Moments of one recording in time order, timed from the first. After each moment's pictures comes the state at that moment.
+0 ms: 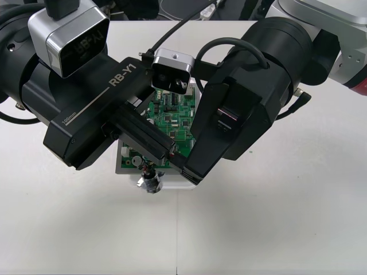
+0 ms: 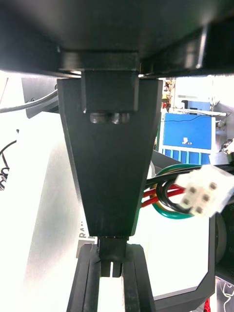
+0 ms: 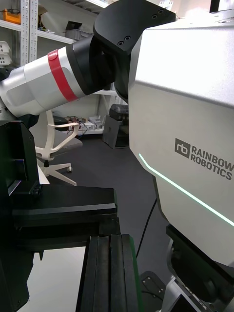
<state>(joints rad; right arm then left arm) -1.17 -0.77 0.88 -1.60 0.37 -1.57 -1.50 -0.81 0.94 -0.43 -1.95 -0.63 -1.36 0.42</state>
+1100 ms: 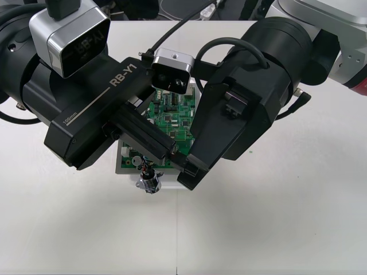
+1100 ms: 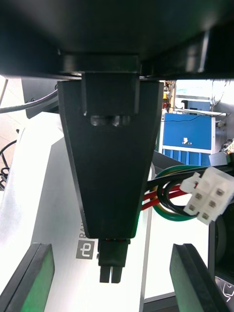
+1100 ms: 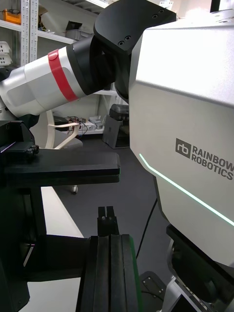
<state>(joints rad) -1.17 -0.77 0.88 -1.60 0.37 -1.57 -1.50 -0.81 0.94 -0.43 -1.95 -0.63 -1.36 0.42</state>
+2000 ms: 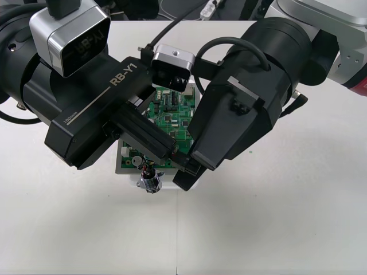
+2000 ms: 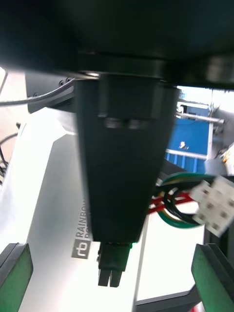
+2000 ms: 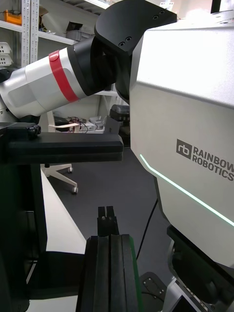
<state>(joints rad) -1.17 -0.76 0.88 -1.60 0.37 -1.57 -1.41 -0.81 0.94 -0.43 -1.95 -0.63 -1.36 0.42</state>
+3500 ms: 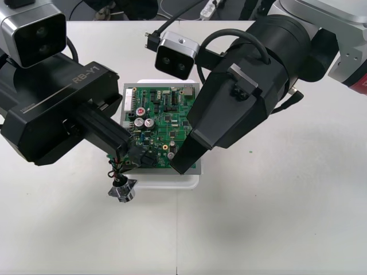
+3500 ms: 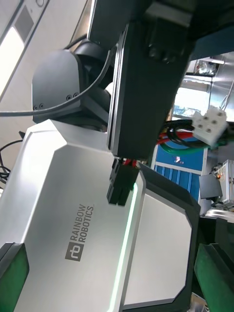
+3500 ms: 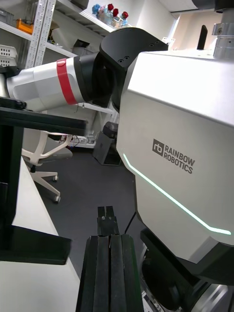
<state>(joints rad) -1.17 -0.76 0.88 -1.53 0.36 -1.57 -1.36 -0.71 1.02 -0.41 -1.87 -0.49 -1.44 0.41</state>
